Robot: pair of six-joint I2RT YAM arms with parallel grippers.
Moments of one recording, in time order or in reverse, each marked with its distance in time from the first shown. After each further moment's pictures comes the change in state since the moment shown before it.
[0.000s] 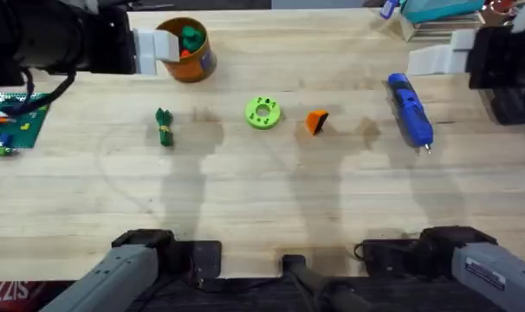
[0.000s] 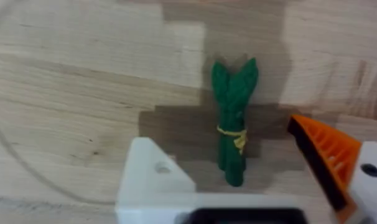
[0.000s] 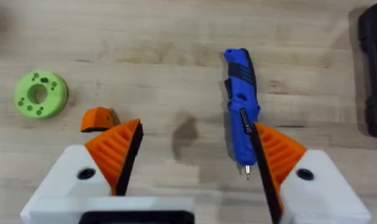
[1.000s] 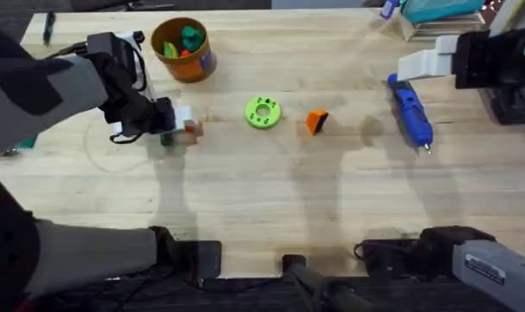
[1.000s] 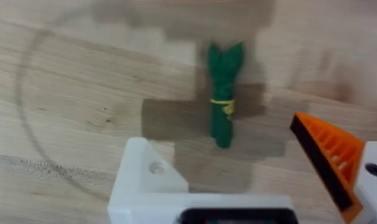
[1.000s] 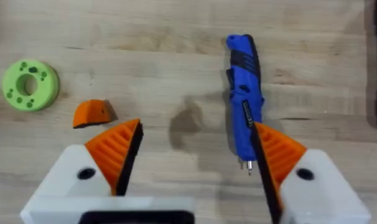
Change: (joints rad) left arm 0.183 0.452 -0.406 0.367 0.142 -0.072; right arm 0.000 0.079 0.001 -0.011 0.000 0.000
